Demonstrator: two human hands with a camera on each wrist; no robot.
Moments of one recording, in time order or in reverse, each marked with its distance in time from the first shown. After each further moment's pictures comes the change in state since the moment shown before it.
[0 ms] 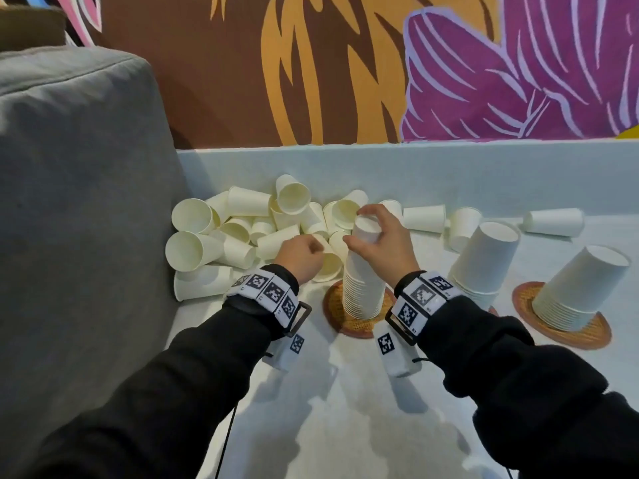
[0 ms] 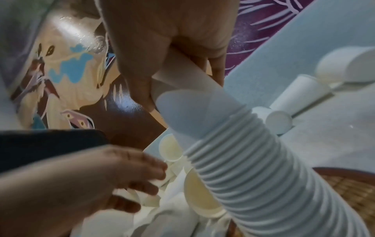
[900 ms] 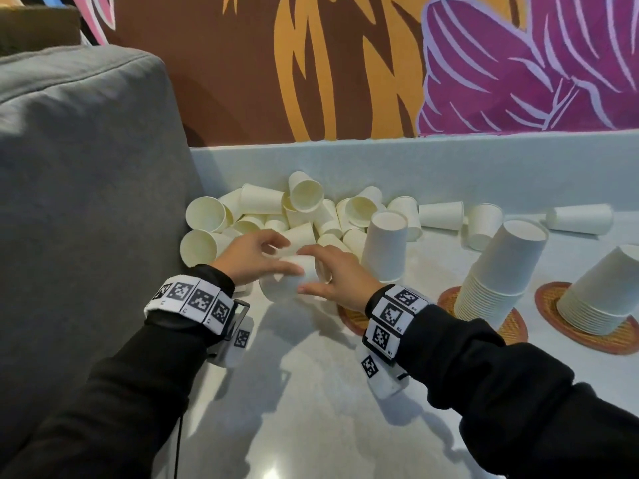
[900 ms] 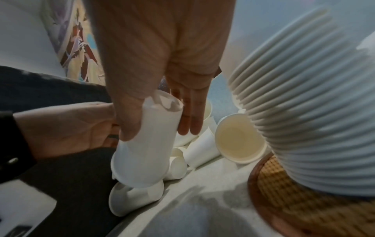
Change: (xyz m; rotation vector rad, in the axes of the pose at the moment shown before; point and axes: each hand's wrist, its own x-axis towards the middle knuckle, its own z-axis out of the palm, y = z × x) left_hand -0.029 -0.048 -0.078 -0.069 -0.028 0.056; right_hand -0.020 -0.014 0.067 -0.150 -0.583 -0.168
